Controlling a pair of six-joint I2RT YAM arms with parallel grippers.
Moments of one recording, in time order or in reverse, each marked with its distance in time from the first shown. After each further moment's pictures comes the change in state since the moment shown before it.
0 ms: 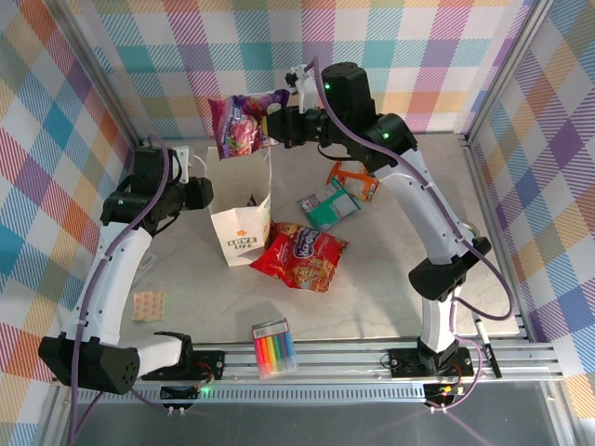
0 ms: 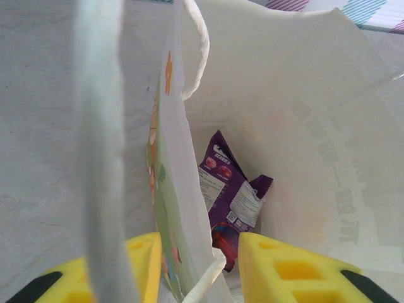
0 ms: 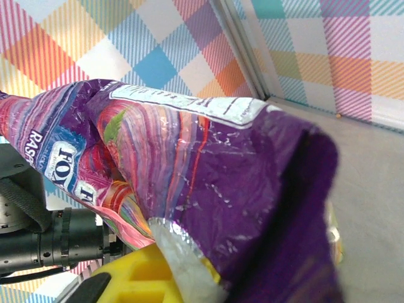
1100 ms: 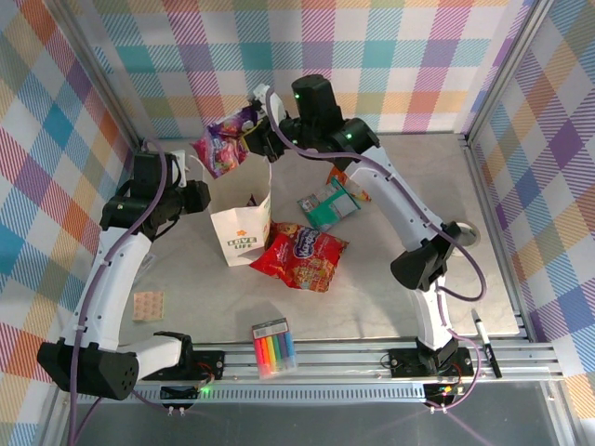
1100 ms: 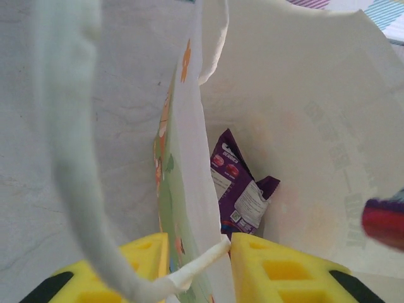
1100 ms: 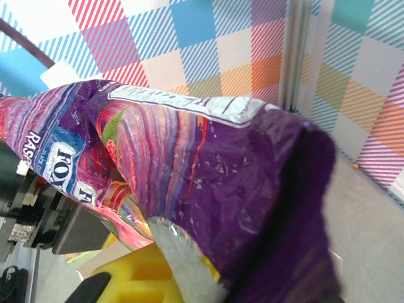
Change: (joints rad) left arm 0.001 -0.030 -0.035 0.008 -0.037 -0.066; right arm 0.018 0.165 0.000 0.095 -0.144 -0.441
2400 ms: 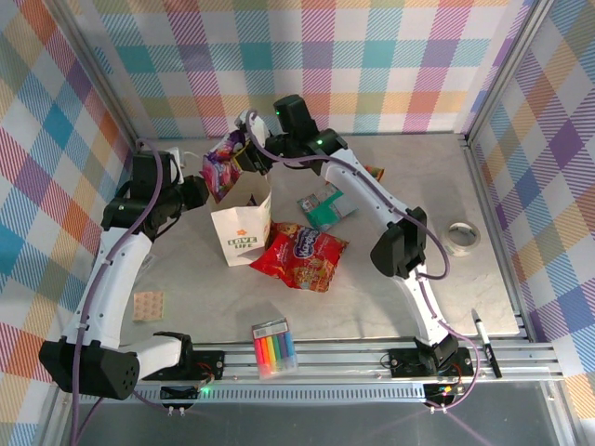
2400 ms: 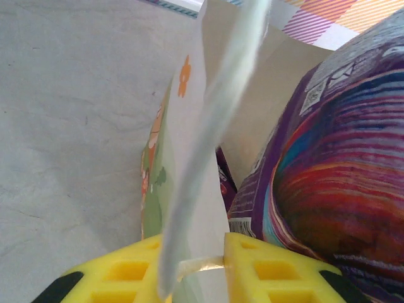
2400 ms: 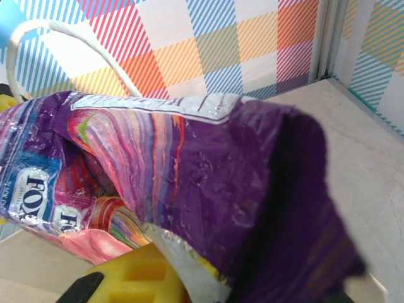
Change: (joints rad) left arm 0.010 0.001 -0.038 0.082 0.027 -0.098; right arm -0.023 0.211 0.007 0.095 -0.122 -0.040
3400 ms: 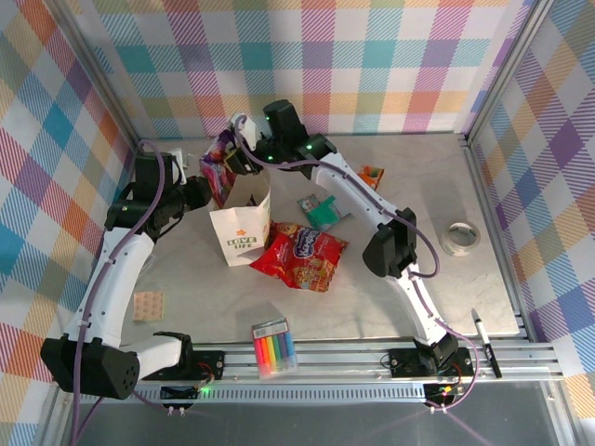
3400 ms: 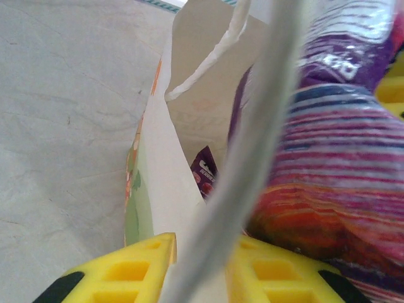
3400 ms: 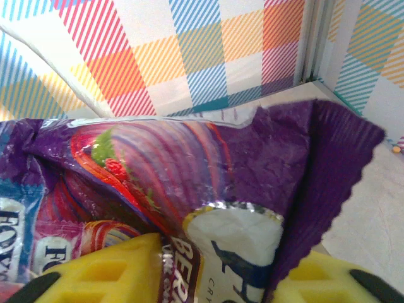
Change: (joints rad) left arm 0.001 0.001 -0.033 0.048 0.043 -0.011; right arm 0.047 0.082 0.065 0.040 0.101 -0.006
